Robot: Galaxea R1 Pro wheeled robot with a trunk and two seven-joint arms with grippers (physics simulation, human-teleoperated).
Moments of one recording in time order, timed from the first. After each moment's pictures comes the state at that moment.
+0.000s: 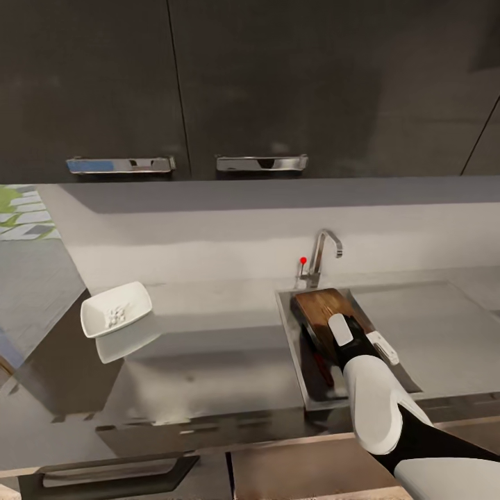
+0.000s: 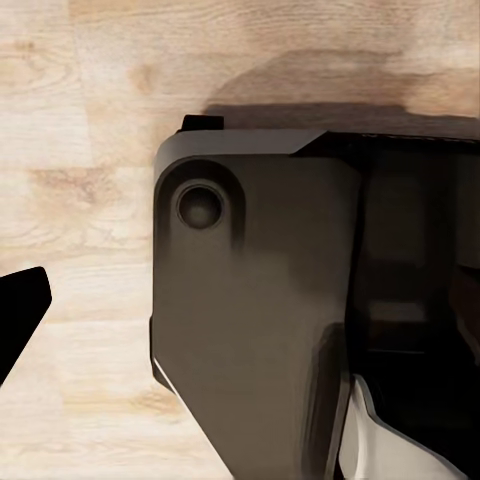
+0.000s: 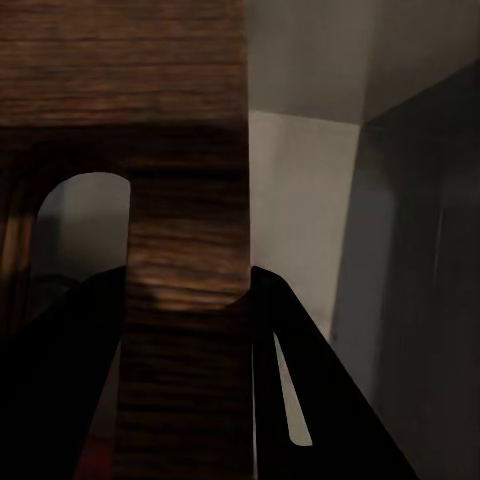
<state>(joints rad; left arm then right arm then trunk) -0.26 -0.07 -0.30 0.07 0.35 -0.09 0.06 -1.00 0.17 -0.66 -0.53 -0.24 0.09 -0.98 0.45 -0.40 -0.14</state>
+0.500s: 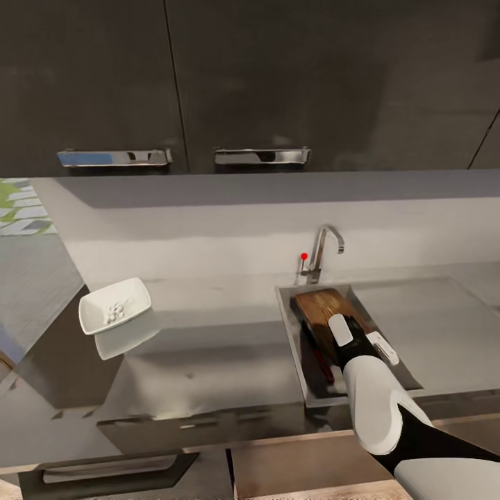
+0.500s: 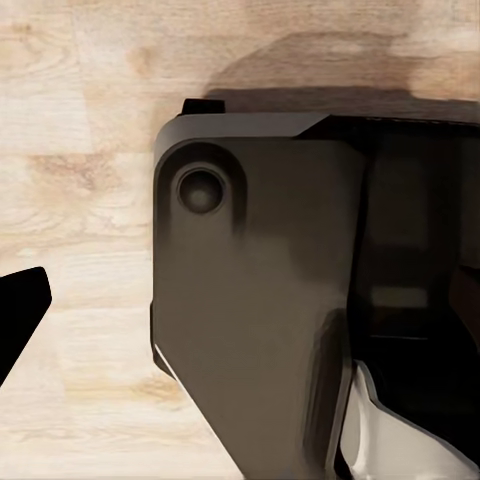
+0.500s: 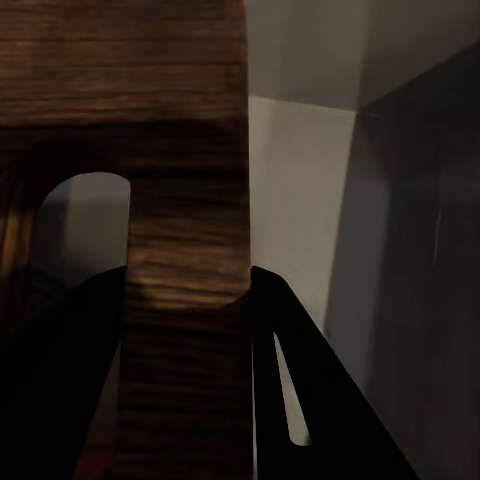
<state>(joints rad) -0.26 -0.07 -0.30 0.07 0.35 -0.09 0.06 -0.99 0.17 -0.66 -0.53 -0.24 0.09 -0.98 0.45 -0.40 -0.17</state>
